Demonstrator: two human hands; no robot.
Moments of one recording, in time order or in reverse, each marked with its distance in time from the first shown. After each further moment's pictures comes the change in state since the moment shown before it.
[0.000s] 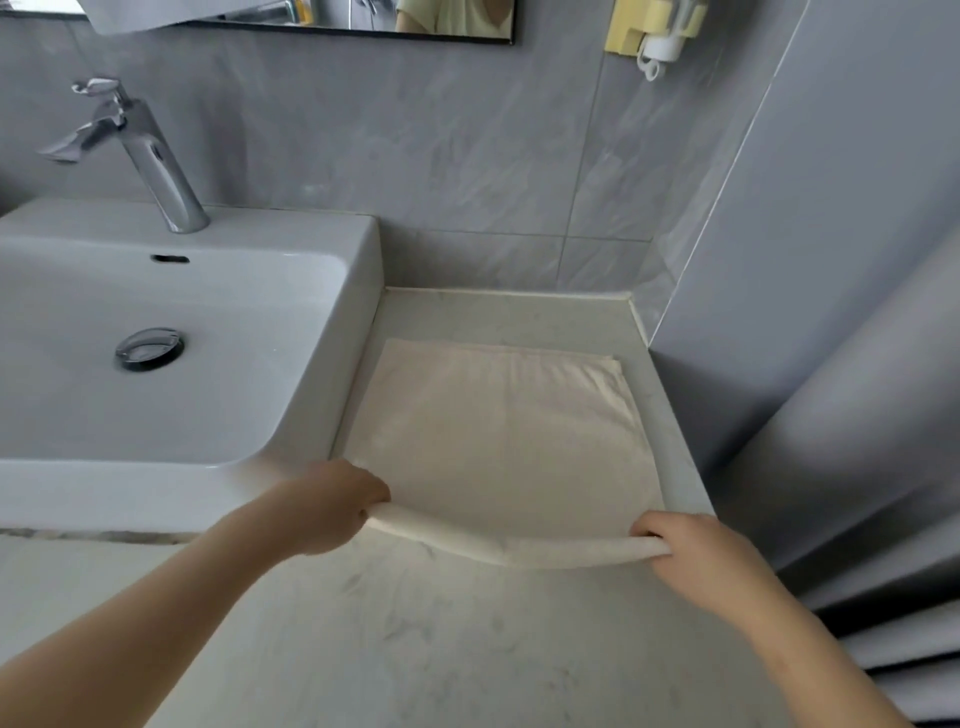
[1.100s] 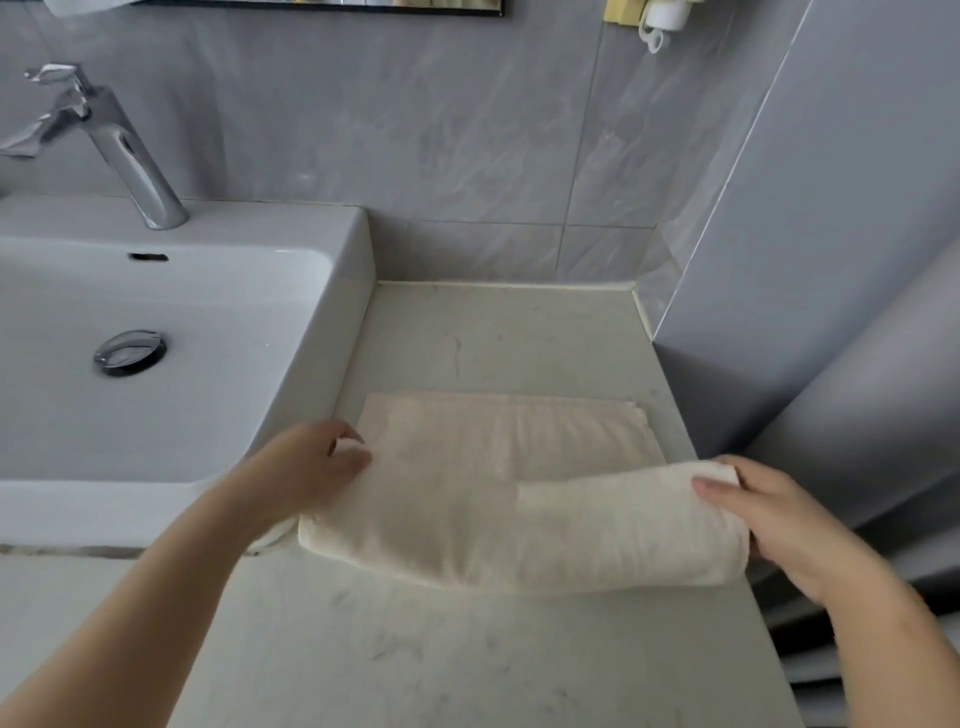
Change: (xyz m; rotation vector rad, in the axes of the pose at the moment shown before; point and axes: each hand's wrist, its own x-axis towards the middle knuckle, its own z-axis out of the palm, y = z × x) left_hand 0.004 0.001 -0.034 -0.700 0.126 -0.394; right_hand 0.010 0.027 -0.044 1.048 0.049 0.298
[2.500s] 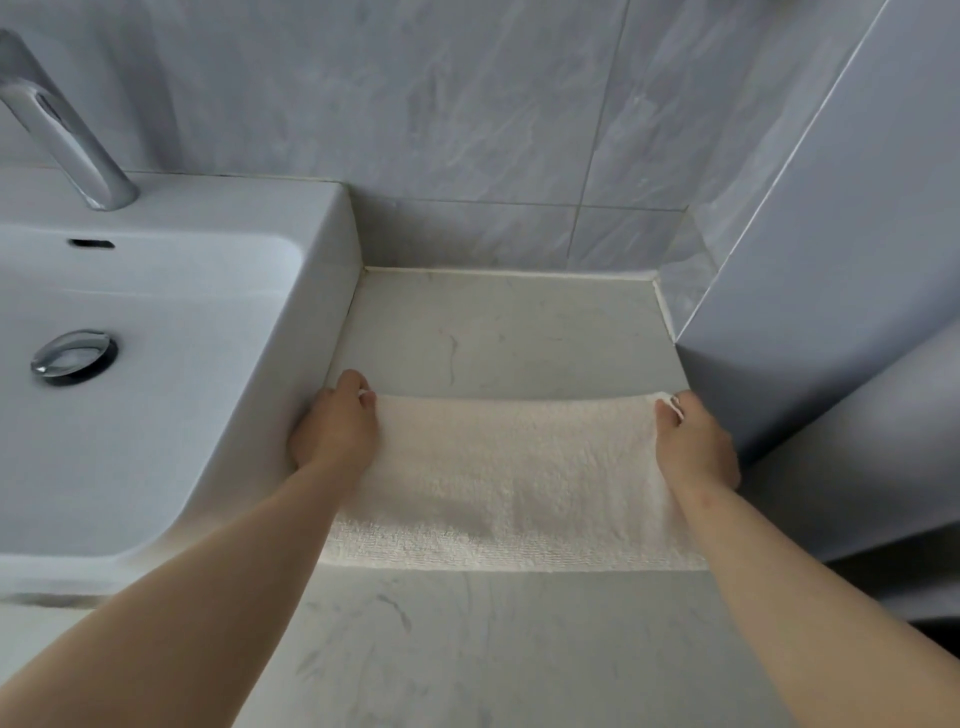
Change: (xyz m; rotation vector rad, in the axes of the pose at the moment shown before) left_hand 0.132 -0.002 0.057 0.173 0.356 -0.128; right_hand 0.141 0.000 0.053 -0.465 0.476 -0.010
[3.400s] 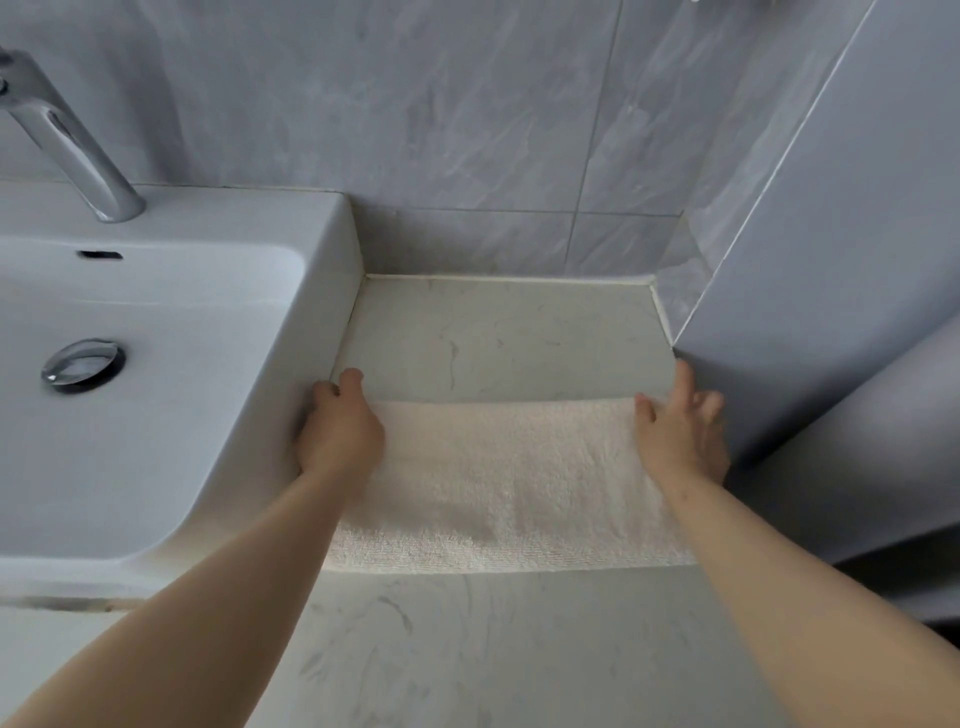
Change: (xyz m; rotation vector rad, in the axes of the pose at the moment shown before) left_hand -0.015 0.012 -0.010 0.055 -0.010 -0.017; right_hand -0.003 -0.016 0.001 -0.211 0.070 -0.081
